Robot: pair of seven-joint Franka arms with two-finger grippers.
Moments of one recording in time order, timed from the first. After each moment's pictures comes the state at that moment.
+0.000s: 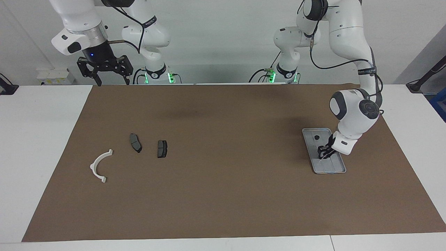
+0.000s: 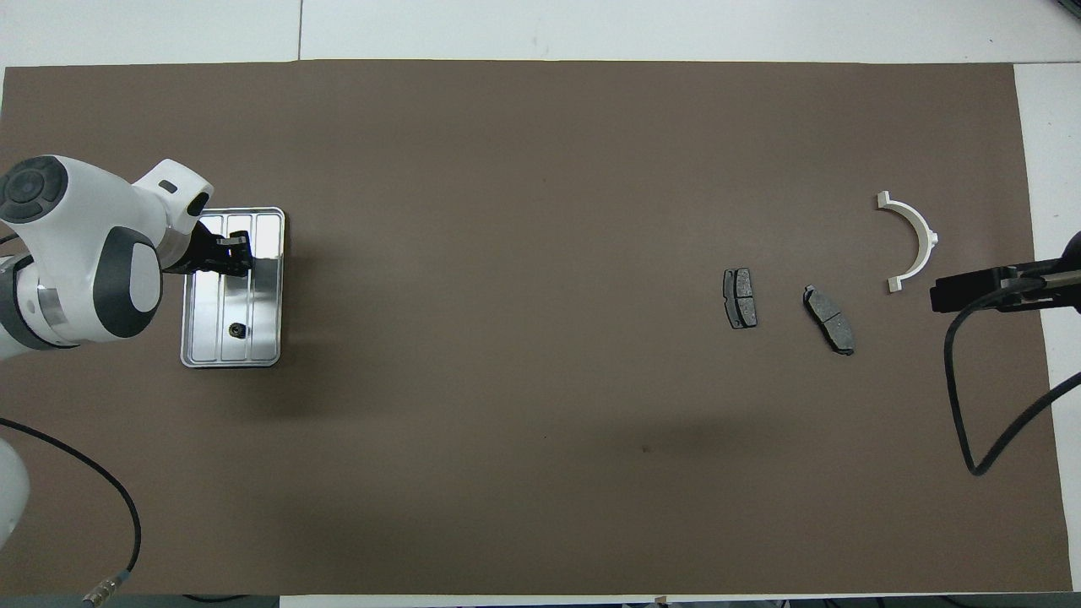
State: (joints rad) left arm 0.02 0.37 -0.02 -1.93 -0.02 2.30 -0.12; right arm -0.10 -0.15 0.12 -1.70 0.00 1.57 -0.03
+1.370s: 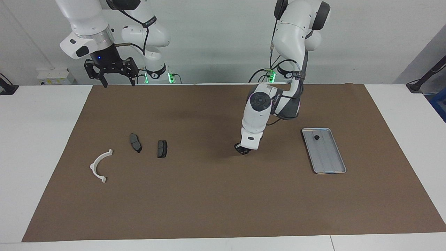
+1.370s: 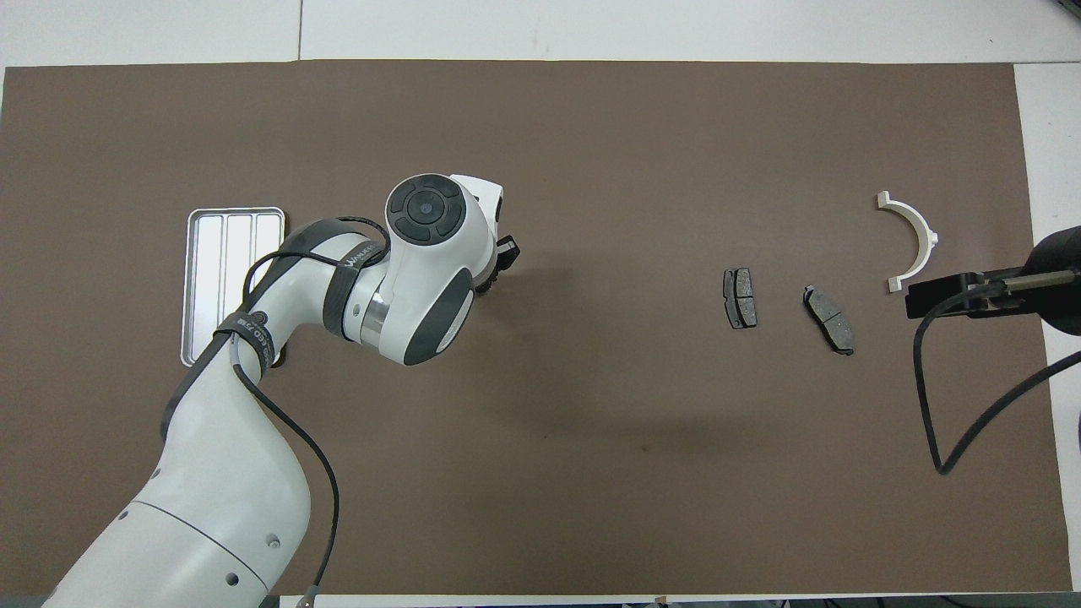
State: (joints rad) left arm -0.53 0.48 -0.04 -1.73 -0.03 2.21 -0.99; right arm -0.08 -0.15 0.12 -1.73 0.01 1.57 0.05
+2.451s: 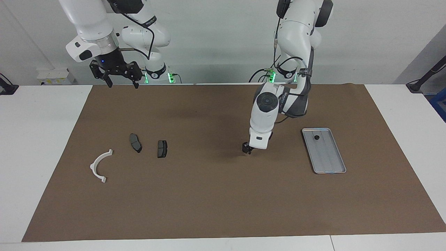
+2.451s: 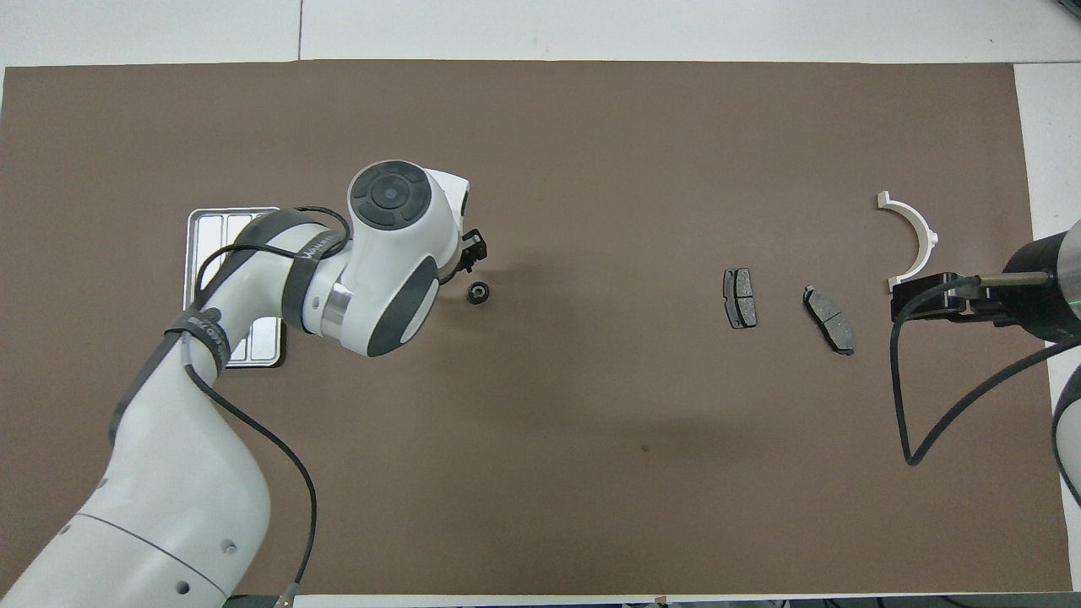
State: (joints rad) left arm -0.47 0.41 0.00 -1.74 0.01 2.11 -0.91; right arm -0.07 -0.16 0.13 -1.75 0.01 1.57 0.14
